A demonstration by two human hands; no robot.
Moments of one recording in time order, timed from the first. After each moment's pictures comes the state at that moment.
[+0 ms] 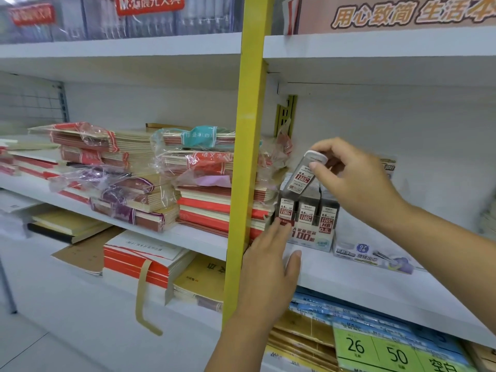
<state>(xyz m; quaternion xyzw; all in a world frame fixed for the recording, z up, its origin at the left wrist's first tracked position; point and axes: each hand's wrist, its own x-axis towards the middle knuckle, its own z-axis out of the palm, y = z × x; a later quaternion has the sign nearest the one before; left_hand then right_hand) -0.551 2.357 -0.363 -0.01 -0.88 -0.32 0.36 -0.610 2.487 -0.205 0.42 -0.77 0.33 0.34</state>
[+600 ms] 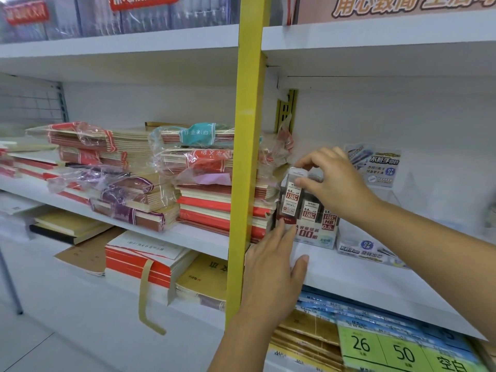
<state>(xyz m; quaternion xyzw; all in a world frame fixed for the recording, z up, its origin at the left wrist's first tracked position) -0.563 2.354 -0.376 -0.01 -0.91 -0.26 0.33 -0.650 2.465 -0.222 0.39 -0.83 0.23 0.33</state>
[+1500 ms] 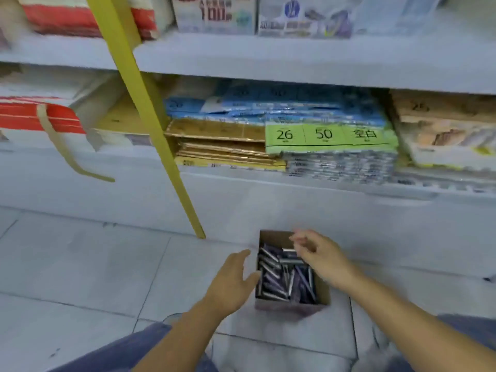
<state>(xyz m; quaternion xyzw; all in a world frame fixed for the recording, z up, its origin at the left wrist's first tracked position) -0.408 2.433 -0.641 0.09 -0.89 -0.42 -0.15 -0.485 2.646 -0.600 0.09 -0.86 0.45 -0.20</state>
